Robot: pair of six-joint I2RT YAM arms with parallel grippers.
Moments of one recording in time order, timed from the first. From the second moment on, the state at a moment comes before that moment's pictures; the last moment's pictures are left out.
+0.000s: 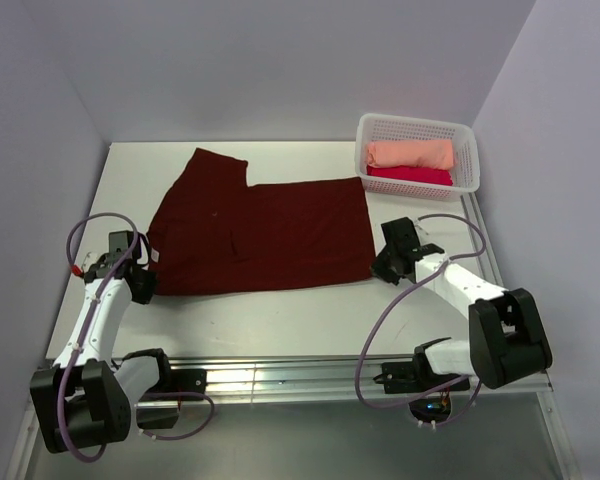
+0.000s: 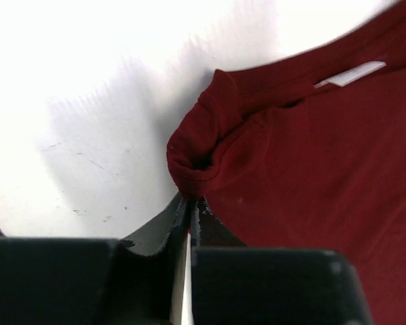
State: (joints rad) left arm 0.14 1.03 0.66 -0.78 -0.28 -1.12; right arm 0.27 1.30 0.63 -0.40 0.10 0.93
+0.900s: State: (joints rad) left arm 0.14 1.11 0.89 -0.77 -0.41 -0.98; right arm 0.27 1.11 0.51 -0.42 0.09 0.93
